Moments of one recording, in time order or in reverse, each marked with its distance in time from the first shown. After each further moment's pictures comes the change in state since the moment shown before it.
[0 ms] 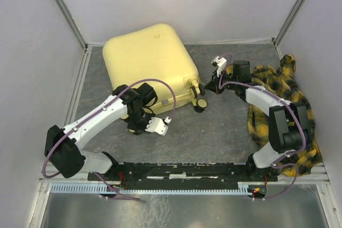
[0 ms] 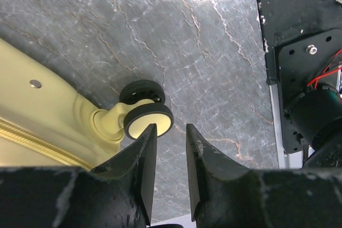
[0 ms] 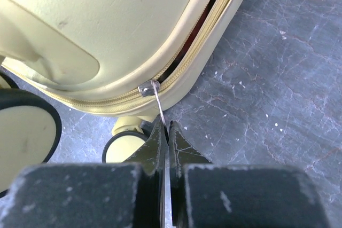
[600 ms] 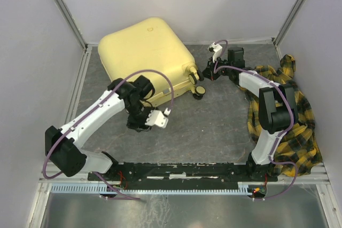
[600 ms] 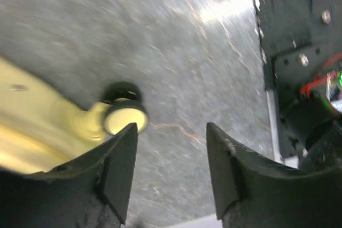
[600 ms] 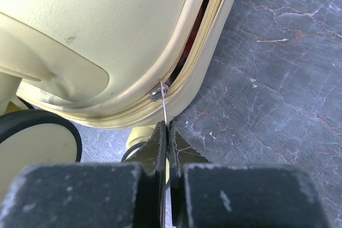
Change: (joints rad) left arm 0.051 0.004 0.043 -0.065 0.056 0.040; right arm -0.002 0.286 0.332 -0.028 -0.022 0.085
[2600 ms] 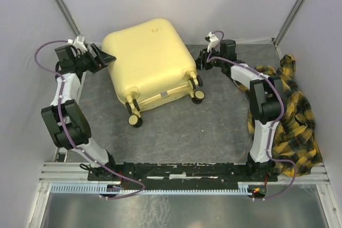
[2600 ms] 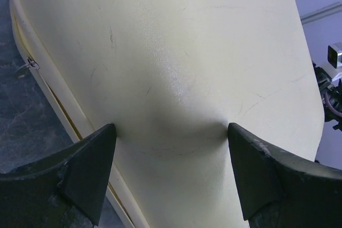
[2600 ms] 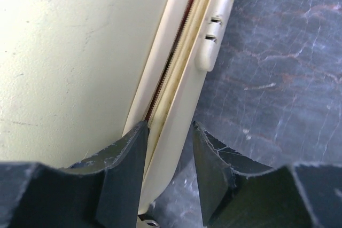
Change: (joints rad) left arm 0.969 0.309 0.121 1.194 0.544 -1.649; right arm 0.057 0.210 0.254 0.069 0.063 0.267
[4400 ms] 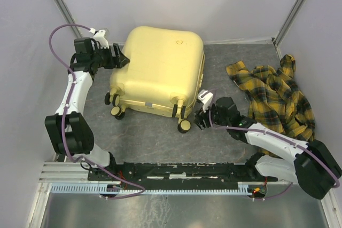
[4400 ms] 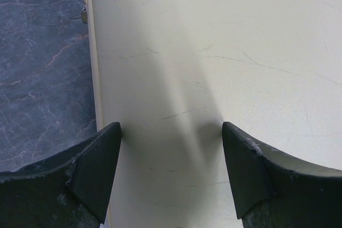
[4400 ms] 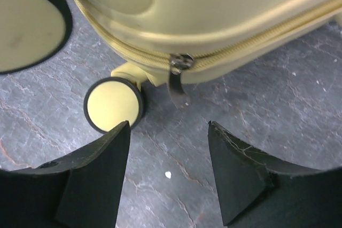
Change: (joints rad) left arm -0.233 -0.107 0.063 -0.163 -0.253 0.339; right arm 0.417 -0.975 -1.009 -0.017 0.415 -0.183
